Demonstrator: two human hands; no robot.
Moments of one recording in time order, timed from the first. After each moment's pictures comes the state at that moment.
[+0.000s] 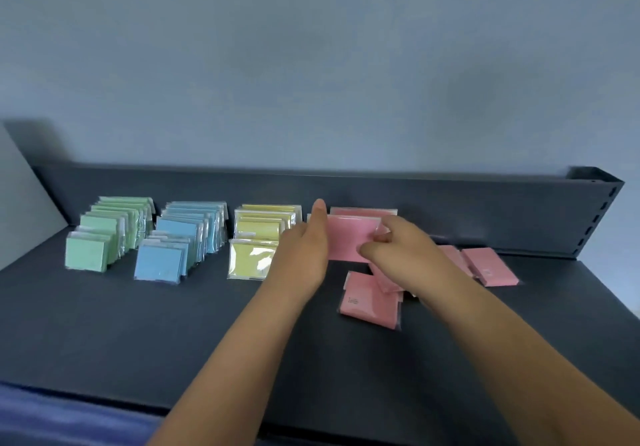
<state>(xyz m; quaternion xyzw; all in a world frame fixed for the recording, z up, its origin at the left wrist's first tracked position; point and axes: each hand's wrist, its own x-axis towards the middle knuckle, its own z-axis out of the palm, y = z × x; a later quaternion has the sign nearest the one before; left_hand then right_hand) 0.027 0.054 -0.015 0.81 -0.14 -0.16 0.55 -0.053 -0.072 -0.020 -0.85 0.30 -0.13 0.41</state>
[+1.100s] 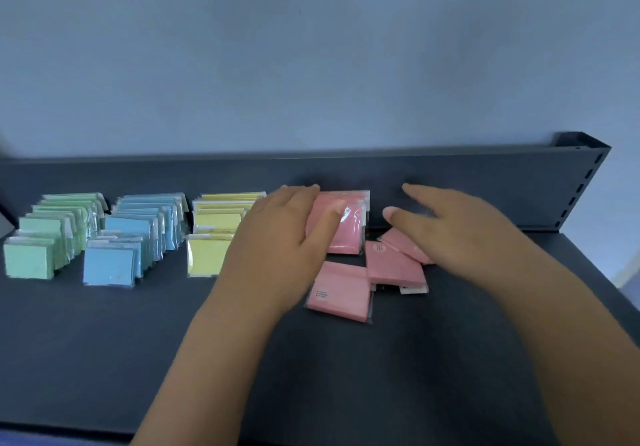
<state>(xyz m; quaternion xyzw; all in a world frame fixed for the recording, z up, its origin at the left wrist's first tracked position) 0.019 0.046 -0.020 0.86 -0.40 0.09 0.31 -0.109 -0.130 0.007 -0.91 0.30 -0.11 0.25</state>
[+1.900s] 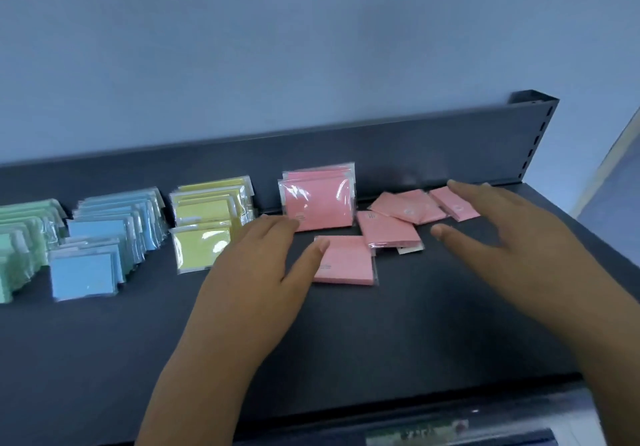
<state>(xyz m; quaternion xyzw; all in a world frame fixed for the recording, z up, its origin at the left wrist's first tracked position) 0.016 0.102 -0.057 0.85 -0.46 0.05 0.27 -0.188 -0.088 -0.033 -0.89 0.36 -0.21 0.18</state>
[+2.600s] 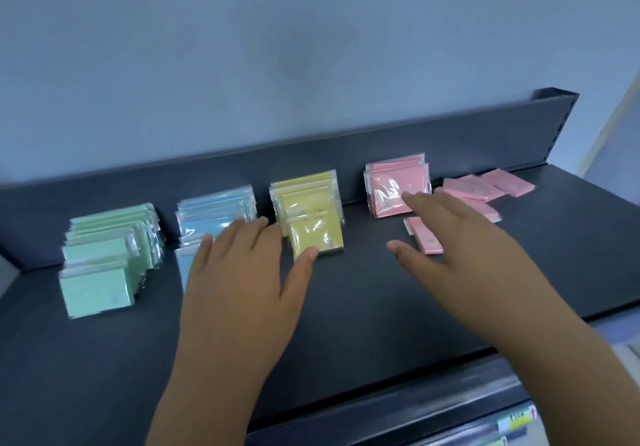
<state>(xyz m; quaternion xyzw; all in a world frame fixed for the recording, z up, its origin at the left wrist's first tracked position) 0.132 0.258 -0.043 0.86 -0.47 0.11 0.18 -0.058 0.104 -0.034 -0.89 0.38 -0.23 0.11</state>
